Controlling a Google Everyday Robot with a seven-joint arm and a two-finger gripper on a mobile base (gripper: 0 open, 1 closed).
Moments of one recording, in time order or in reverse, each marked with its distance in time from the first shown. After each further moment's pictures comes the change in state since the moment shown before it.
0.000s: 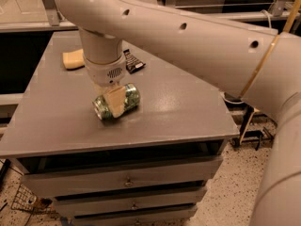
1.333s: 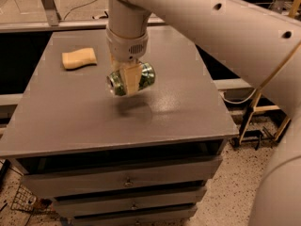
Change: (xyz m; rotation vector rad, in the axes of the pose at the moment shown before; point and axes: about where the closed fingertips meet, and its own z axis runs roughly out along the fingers) arm 0.051 -0.015 -0.040 0.091 -0.063 0.102
